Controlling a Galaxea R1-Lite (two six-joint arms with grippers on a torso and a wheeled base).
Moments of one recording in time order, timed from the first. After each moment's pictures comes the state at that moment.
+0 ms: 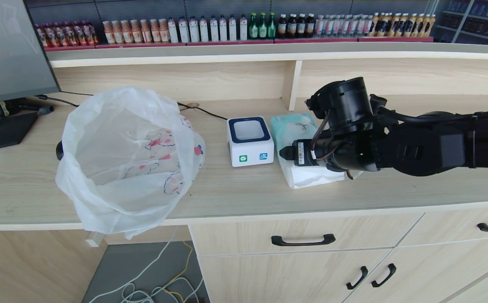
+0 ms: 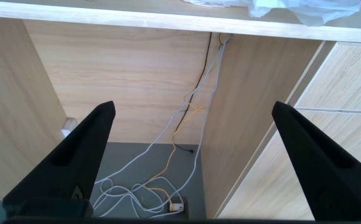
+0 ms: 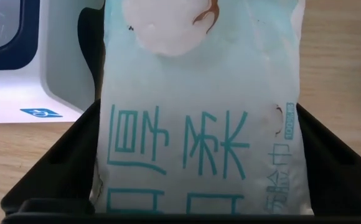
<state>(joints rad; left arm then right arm) 0.00 0.00 0.00 0.00 0.00 -0.01 0.57 1.95 -1.50 0.09 -0.33 0.23</state>
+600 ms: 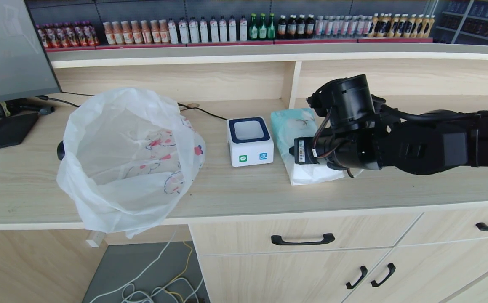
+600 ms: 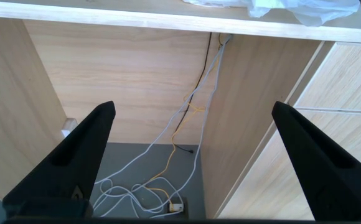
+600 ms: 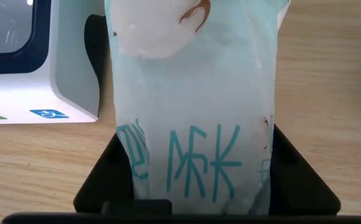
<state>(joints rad) 0.00 0.00 0.00 0.00 0.00 -0.01 0.57 1.95 -1.50 0.08 -0.33 0.23</state>
